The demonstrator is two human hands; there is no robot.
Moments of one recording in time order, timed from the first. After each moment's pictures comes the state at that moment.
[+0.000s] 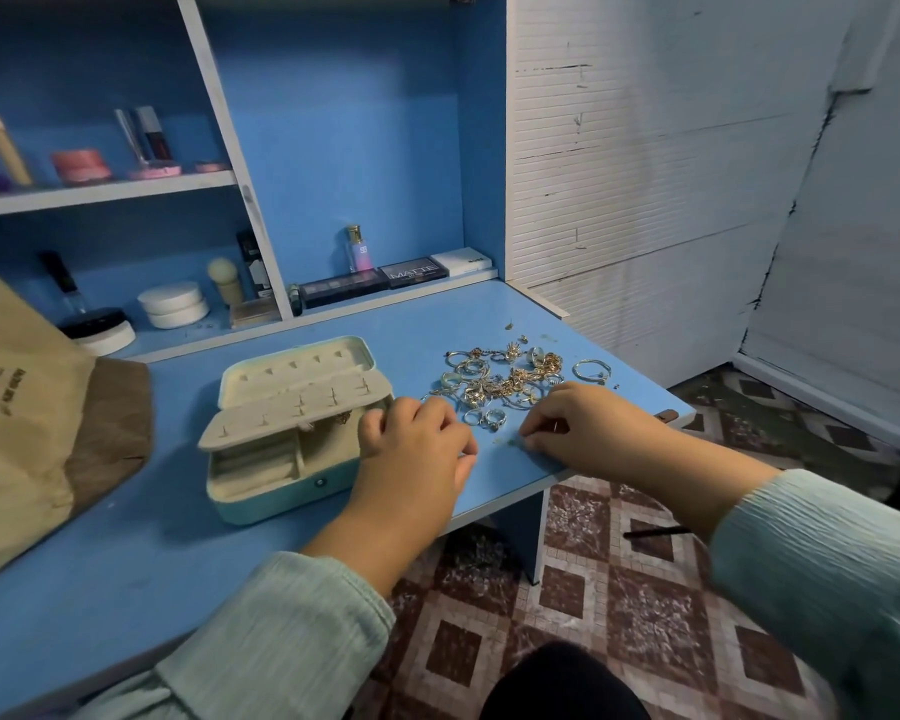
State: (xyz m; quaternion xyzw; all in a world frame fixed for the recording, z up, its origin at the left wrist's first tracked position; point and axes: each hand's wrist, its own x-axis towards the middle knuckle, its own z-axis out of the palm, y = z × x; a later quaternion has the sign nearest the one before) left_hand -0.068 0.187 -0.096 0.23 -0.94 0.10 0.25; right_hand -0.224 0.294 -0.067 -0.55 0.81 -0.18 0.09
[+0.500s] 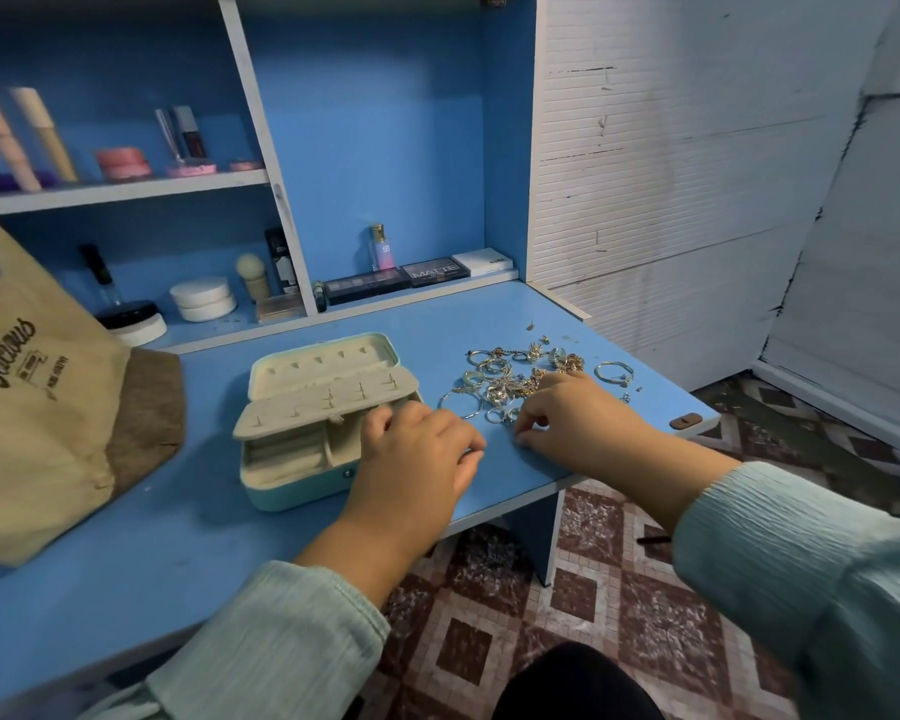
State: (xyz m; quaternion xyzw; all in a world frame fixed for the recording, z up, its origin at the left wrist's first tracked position) left_hand -0.047 0.178 -0.097 0.20 -0.91 0.11 0.35; right_hand -0.207 0.266 -0.070 -0.56 0.82 -0.14 0.04
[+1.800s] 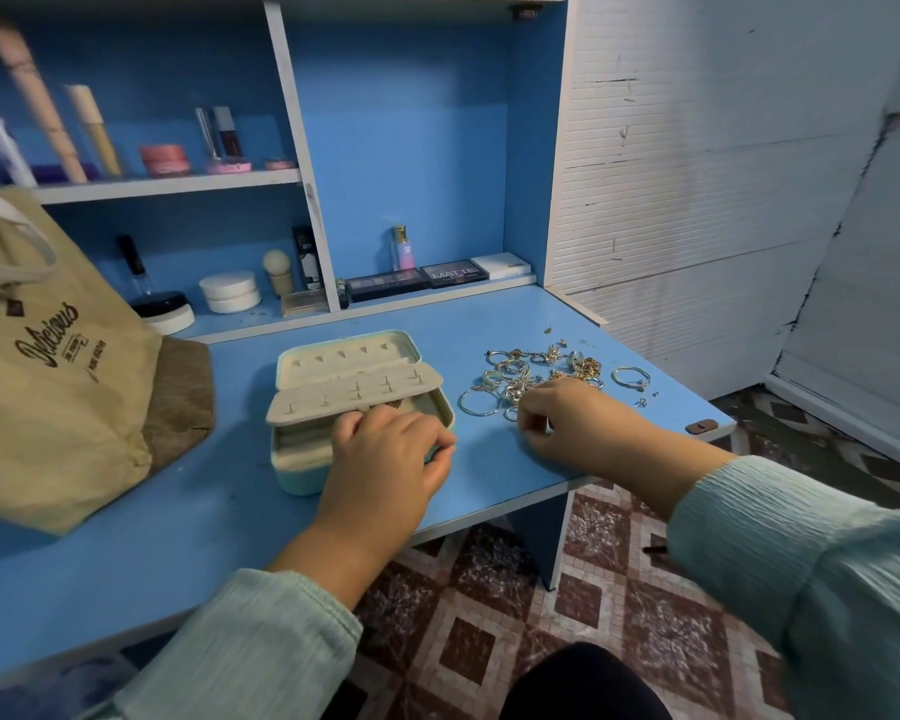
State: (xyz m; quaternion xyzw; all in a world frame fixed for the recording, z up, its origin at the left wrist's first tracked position) left_hand -0.011 0.167 -0.096 0.23 -0.90 0.06 0.36; right_hand -0.198 0.261 -0.069 -0.62 0.76 -0.17 0.02
